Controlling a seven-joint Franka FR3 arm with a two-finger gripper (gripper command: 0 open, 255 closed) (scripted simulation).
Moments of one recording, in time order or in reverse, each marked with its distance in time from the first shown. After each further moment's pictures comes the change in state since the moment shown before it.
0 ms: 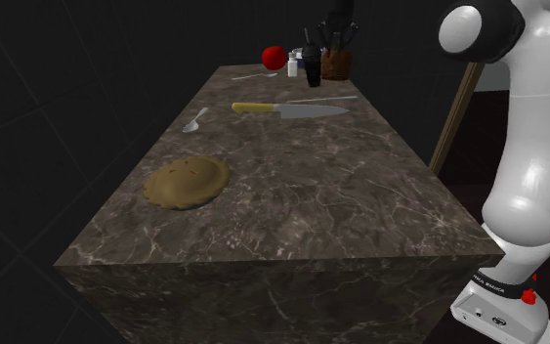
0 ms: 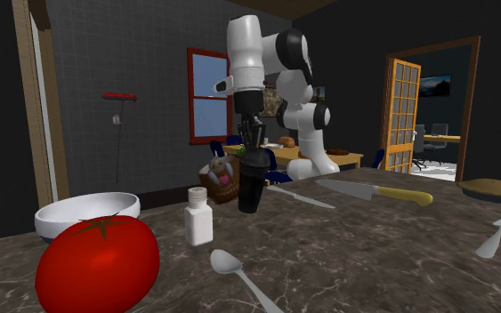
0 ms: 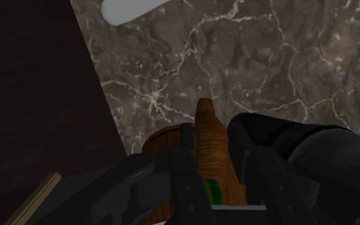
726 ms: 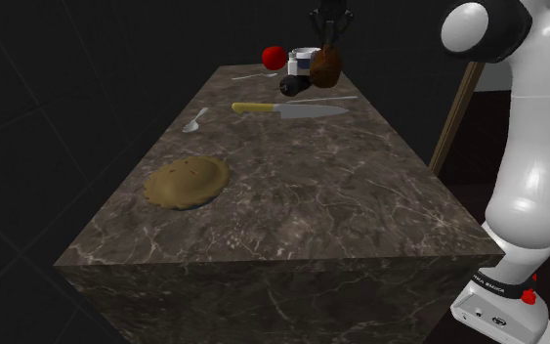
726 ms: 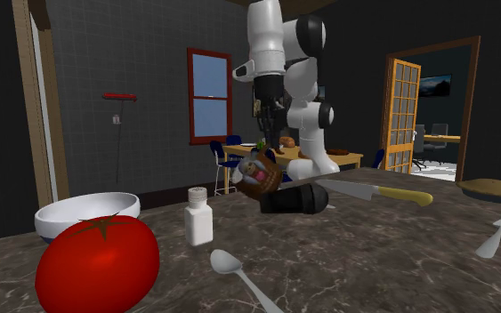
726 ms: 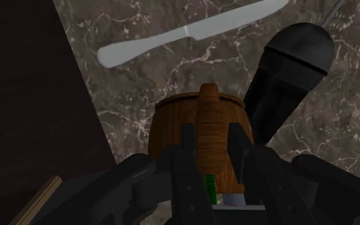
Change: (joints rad) arm 0.061 -0.021 0.016 0.068 -0.005 -0.082 0.083
